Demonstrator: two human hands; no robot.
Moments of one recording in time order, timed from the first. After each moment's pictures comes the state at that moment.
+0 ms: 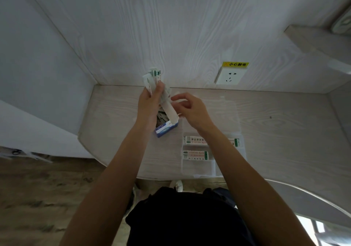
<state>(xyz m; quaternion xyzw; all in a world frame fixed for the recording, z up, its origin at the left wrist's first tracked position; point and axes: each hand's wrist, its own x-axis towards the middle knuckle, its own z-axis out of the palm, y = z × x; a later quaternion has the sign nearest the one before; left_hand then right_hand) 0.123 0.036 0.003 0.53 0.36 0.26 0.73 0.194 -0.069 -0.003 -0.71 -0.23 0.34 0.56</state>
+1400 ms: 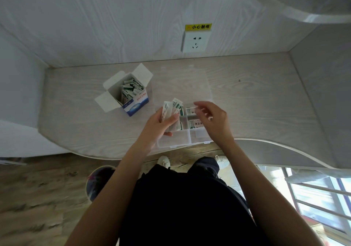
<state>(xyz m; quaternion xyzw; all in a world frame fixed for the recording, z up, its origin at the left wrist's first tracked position) 0.084 -0.072 -0.051 0.62 0.29 -0.05 0.73 0.182 -0.231 -0.058 -0.85 -0.26 0.10 0.46</state>
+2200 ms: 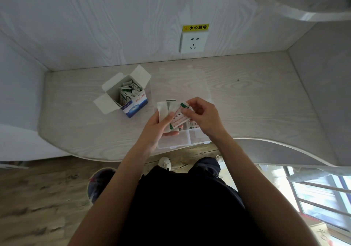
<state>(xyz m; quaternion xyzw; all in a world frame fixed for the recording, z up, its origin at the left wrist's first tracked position) 0.082 -0.077 -0.047 0.53 0.30 -0.03 0.80 0.180 -0.207 -0.042 -0.77 -0.17 0.26 0.56</state>
